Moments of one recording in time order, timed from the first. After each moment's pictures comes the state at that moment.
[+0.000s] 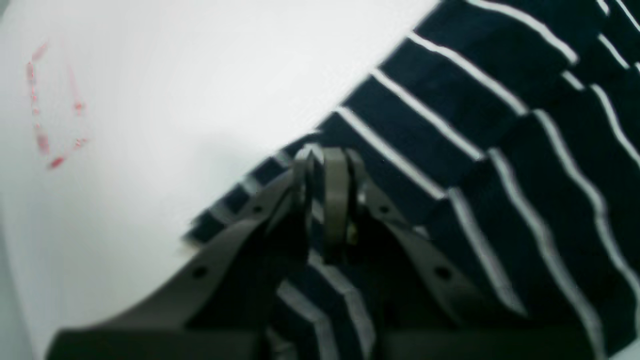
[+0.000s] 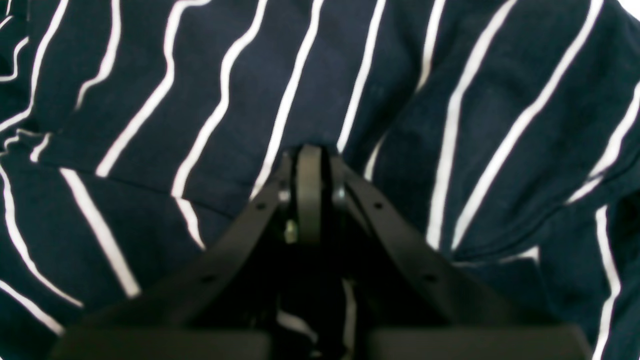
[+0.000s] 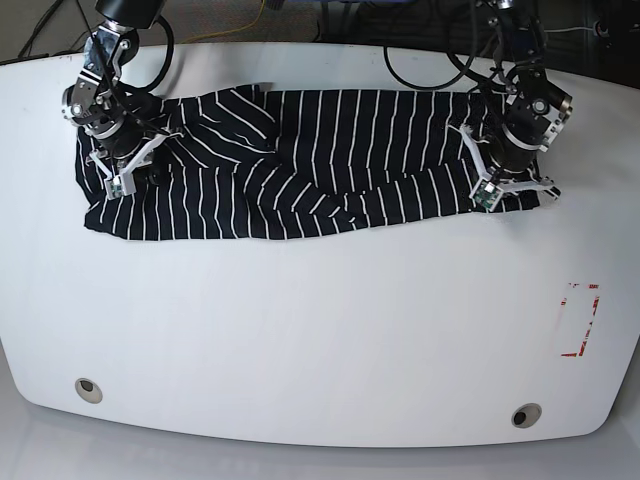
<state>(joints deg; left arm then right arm) 14.2 -1.7 -19.5 109.6 18.3 -42.7 31.3 -11.0 10.8 31.0 79.9 8.0 41.9 -30.4</state>
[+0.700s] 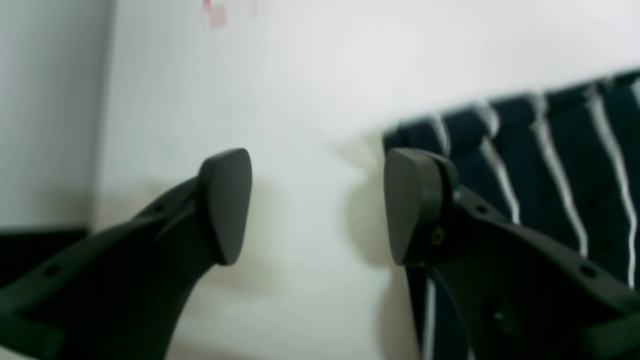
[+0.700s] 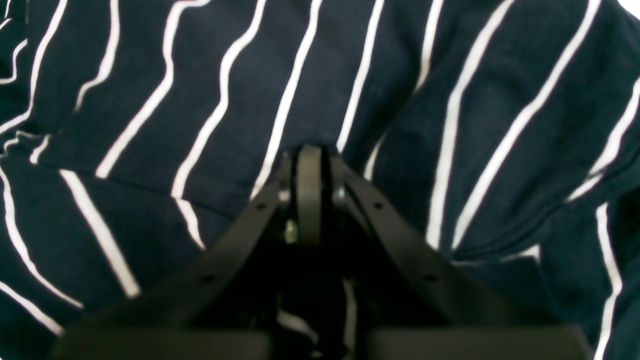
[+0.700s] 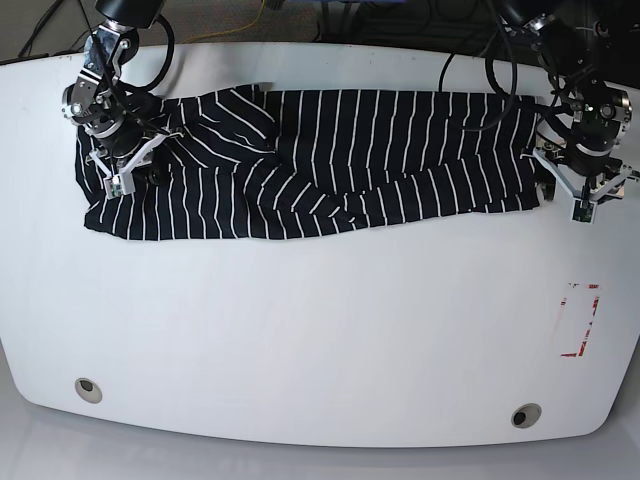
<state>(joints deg) 6.9 -2.2 -38.0 108.6 7.9 -41.9 47.3 -11.1 10.7 31.0 79.5 8.1 41.8 -29.9</state>
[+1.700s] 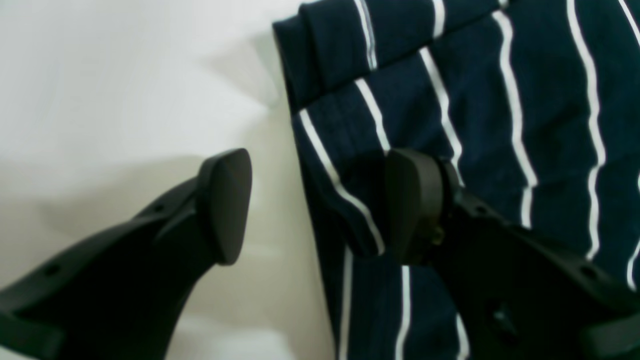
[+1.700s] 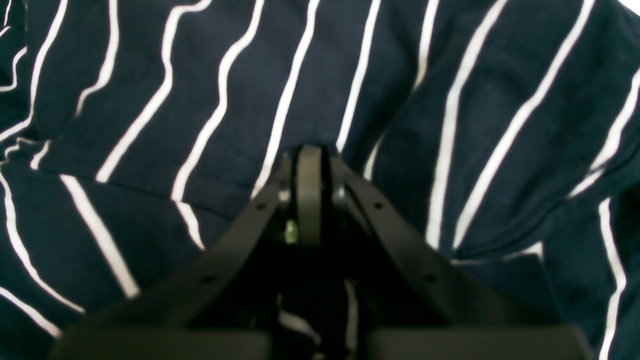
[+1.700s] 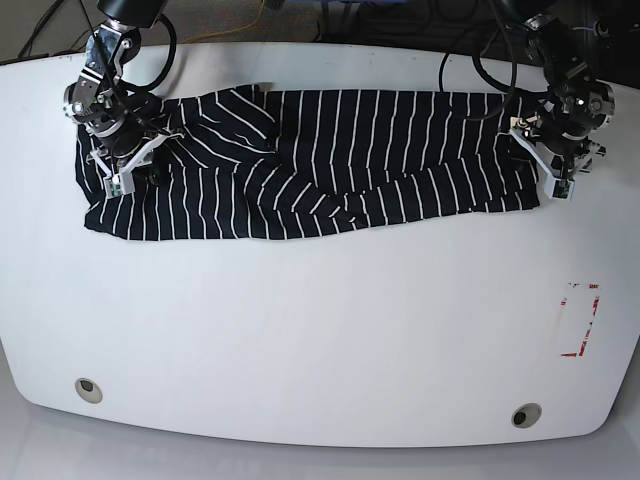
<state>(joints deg) 9.0 -2.0 -37.7 97.6 0.7 -41.9 48.3 -11.1 10.1 31.0 79.4 8.1 41.4 -29.4</state>
